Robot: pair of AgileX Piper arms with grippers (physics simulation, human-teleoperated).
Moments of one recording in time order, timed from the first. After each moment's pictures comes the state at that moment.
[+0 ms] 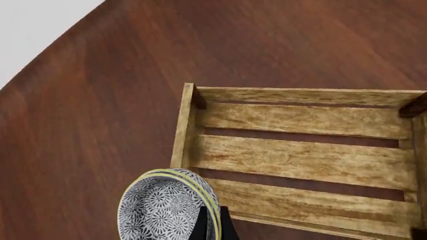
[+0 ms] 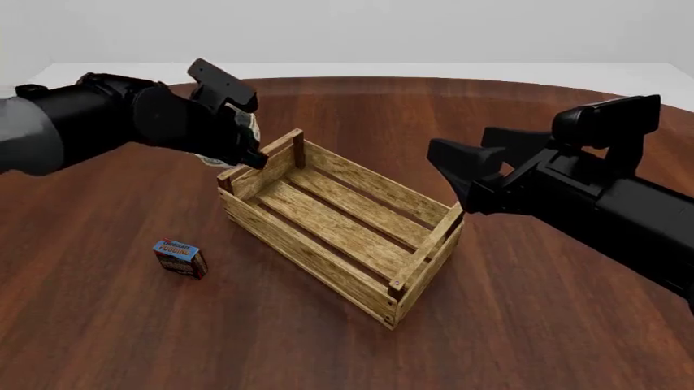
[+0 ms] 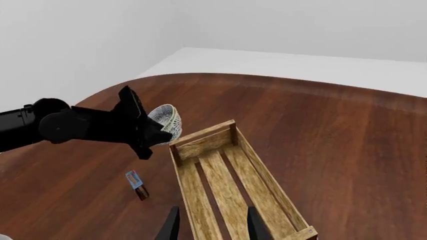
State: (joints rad) left arm -0.33 1.63 -1.30 0.47 0.32; right arm 0.59 0.94 -0.71 -0.02 0.17
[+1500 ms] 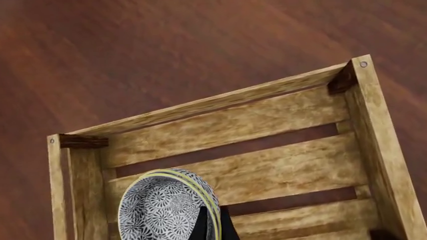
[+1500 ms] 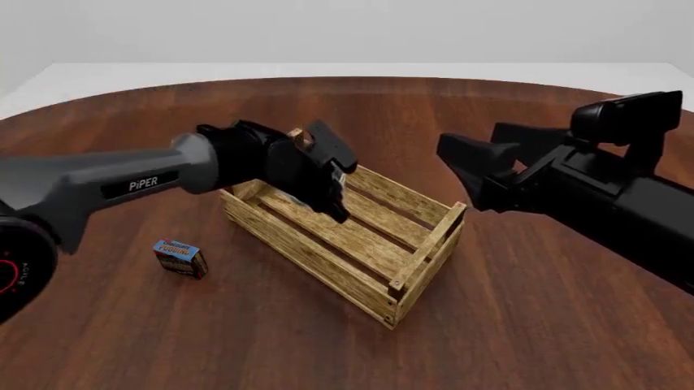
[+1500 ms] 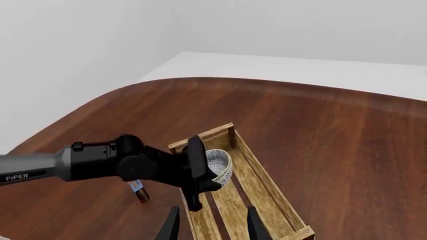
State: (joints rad) left arm -0.56 1.95 -1.45 0.48 0.39; right arm 0.58 0.91 -0.71 0.00 0.18
